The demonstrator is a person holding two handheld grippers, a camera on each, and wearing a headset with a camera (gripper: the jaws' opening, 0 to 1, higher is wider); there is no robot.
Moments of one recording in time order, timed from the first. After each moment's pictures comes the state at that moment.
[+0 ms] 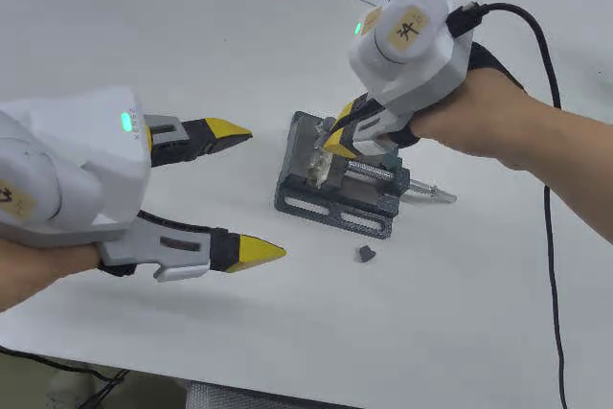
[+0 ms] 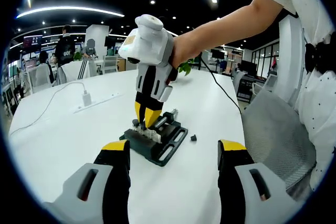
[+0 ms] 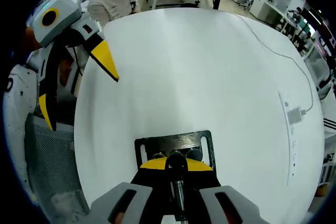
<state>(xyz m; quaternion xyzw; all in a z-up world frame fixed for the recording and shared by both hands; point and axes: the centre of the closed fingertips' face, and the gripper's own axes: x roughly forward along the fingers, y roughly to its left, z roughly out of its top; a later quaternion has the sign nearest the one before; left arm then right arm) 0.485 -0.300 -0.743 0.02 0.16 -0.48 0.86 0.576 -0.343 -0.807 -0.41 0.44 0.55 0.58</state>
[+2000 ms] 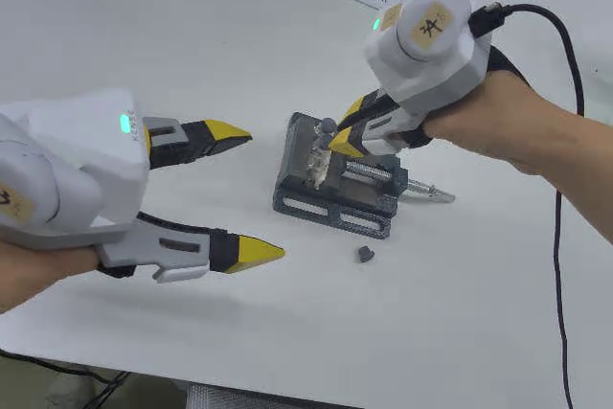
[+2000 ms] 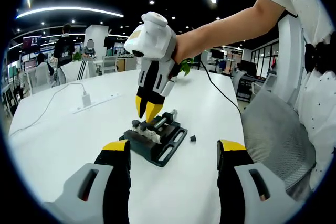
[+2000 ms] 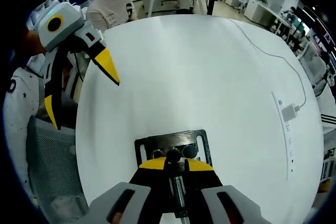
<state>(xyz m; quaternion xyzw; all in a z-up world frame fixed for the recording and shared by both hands) 0.486 -0.300 -0.742 0.02 0.15 -0.48 0.86 0.581 -0.347 -0.794 -0.38 0.42 0.56 0.60</state>
